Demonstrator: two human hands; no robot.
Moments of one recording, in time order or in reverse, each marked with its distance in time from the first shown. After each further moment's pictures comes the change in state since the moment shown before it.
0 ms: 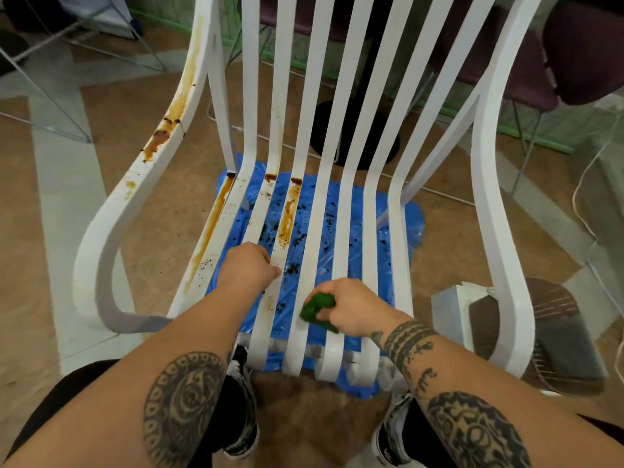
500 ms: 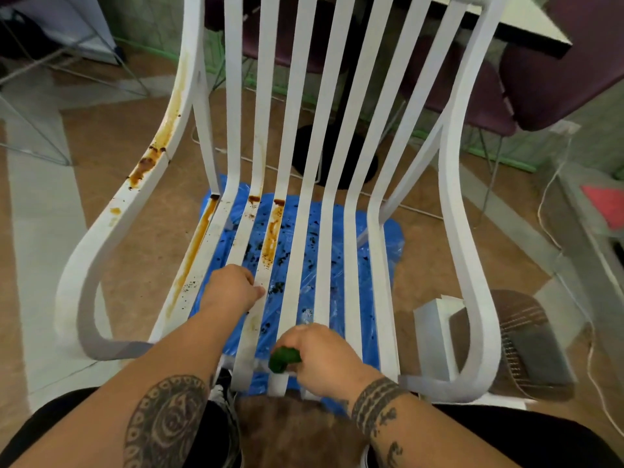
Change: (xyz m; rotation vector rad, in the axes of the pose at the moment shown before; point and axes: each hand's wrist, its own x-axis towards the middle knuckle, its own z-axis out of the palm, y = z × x) left_hand 0.000 -0.001 0.001 -0.020 0.012 0.006; right_hand -0.032 -0.010 0.045 -0.212 0.094 -0.248
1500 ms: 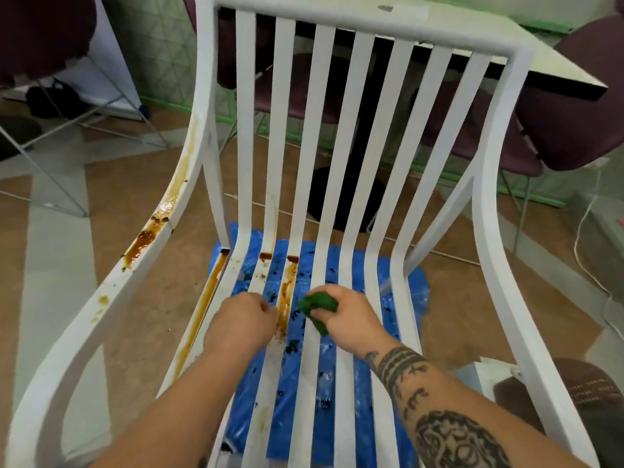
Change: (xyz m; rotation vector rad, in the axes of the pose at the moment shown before) left_hand 0.034 0.034 -0.042 -0.005 0.126 0.067; right_hand 0.120 0.034 -0.100 0.479 0.368 0.170
